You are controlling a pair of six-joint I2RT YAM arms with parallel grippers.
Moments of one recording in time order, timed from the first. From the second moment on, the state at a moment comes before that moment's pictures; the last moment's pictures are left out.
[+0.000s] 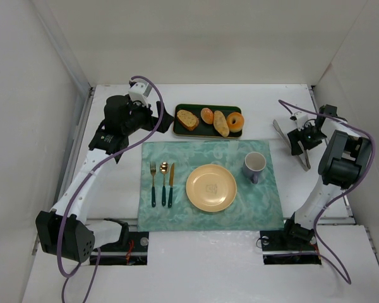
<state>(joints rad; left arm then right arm) -0.27 1.20 1.10 -0.21 0.34 -0.15 -0.38 1.96 1.38 -0.71 -0.30 -0.83</state>
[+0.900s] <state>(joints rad) -0.27 1.19 1.10 -0.21 0.35 -0.15 -0.38 1.83 1.32 -0.67 -0.43 -0.71</state>
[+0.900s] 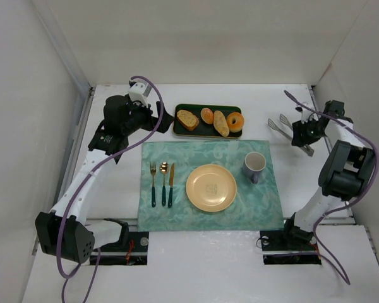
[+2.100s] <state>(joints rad) -0.27 1.15 1.10 -0.18 0.31 -0.15 0.27 1.38 1.35 -0.57 -0.47 -0.27</state>
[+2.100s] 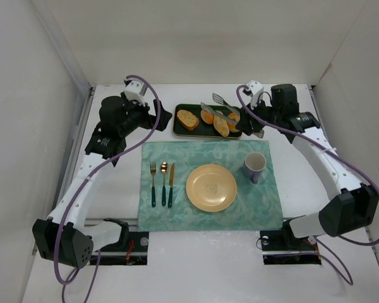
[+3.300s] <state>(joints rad) -0.27 1.15 1.10 -0.18 0.30 -0.14 0.41 1.83 1.58 -0.59 -0.15 -0.25</state>
